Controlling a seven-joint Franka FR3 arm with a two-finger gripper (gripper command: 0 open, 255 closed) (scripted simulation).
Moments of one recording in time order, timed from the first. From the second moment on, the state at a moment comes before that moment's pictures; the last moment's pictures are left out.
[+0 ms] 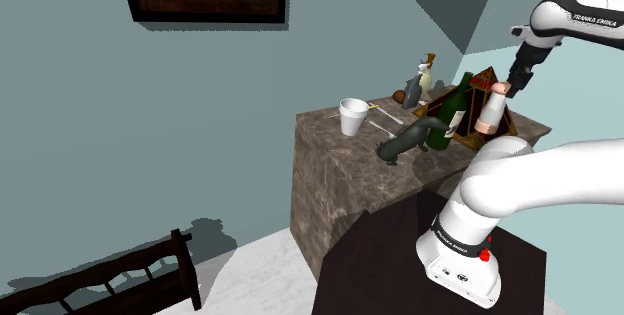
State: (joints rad) arm -0.07 -0.93 -0.99 -2.18 -0.81 1.68 -1.08
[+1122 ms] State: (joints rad) arm -0.08 -0.96 -1.13 -2.35 -0.93 1.85 -1.03
